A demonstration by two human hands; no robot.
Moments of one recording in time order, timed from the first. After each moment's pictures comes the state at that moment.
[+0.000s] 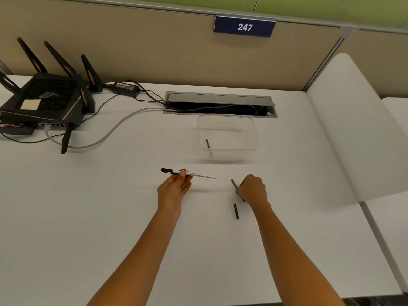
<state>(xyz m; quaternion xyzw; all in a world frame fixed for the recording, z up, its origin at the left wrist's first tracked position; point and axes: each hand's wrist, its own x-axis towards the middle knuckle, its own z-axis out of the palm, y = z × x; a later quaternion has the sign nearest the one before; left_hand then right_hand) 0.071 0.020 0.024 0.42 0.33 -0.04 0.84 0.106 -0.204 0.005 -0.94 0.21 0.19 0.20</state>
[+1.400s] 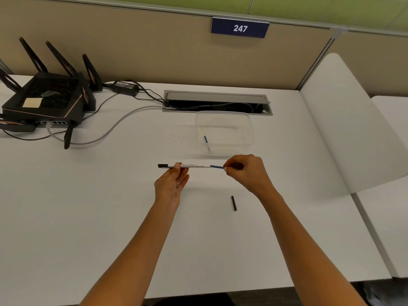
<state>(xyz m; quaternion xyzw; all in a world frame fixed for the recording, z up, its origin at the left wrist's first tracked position) 0.063 0.028 0.035 0.38 0.33 -0.05 0.86 0.079 -0.188 0.092 -0.91 -0.04 0.03 0.41</state>
